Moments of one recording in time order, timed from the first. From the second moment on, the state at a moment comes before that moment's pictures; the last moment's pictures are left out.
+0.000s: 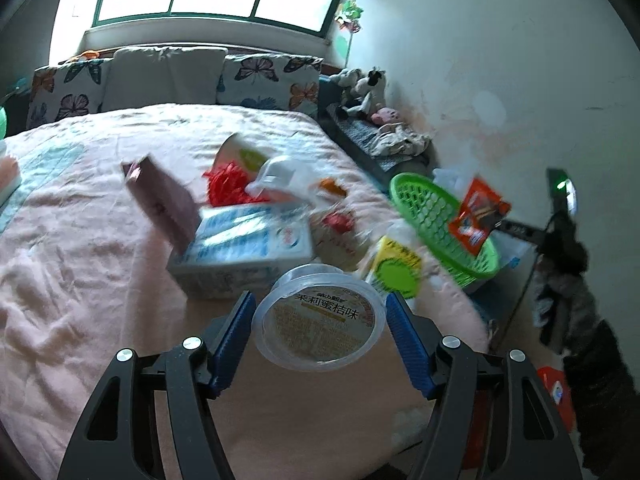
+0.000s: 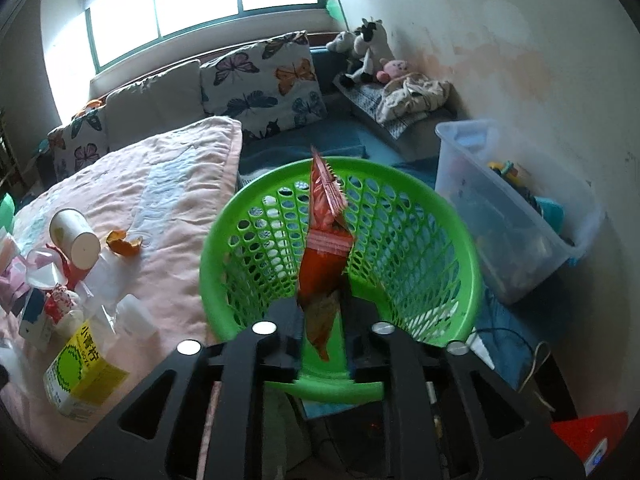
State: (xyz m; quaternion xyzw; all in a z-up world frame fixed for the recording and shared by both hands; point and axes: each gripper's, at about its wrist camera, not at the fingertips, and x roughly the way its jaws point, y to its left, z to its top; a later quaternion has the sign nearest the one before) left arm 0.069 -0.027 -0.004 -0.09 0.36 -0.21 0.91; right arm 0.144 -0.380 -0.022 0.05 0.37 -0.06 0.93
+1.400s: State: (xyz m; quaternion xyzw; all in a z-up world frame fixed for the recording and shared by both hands) left arm 0.213 -0.308 -0.012 0.01 0.43 -0.34 0.83; right arm 0.065 -0.453 -0.033 0.10 0.33 -0.06 0.94
